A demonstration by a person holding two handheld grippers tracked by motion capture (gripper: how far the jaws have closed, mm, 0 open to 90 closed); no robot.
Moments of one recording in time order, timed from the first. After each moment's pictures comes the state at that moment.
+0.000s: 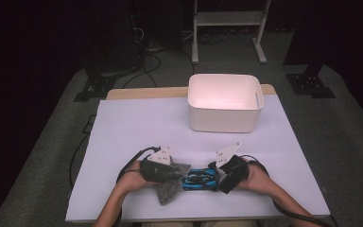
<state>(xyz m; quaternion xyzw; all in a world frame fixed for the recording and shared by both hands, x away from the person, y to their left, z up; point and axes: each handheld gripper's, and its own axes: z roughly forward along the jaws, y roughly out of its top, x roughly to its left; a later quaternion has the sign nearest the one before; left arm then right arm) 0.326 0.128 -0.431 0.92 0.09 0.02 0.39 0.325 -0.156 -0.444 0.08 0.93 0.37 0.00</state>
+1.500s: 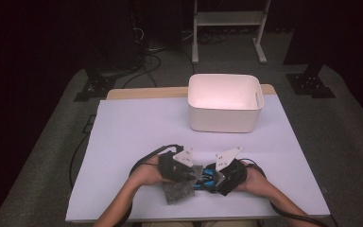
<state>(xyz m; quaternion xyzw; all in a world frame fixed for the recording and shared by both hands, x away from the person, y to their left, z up) 0.324 0.083 -0.403 0.96 0.02 0.03 0.29 0.322 -0.154 -0.458 0.07 0.92 0.39 0.02</state>
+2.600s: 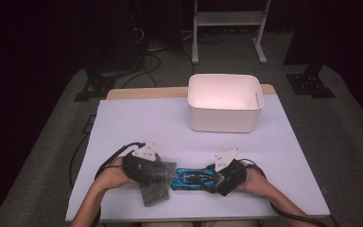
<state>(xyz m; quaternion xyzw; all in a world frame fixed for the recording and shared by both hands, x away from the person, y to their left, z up) 0.319 0.170 -0.392 0.93 0.11 0.03 0.34 0.322 -0.153 -0.460 0.07 0.92 0.38 0.02</state>
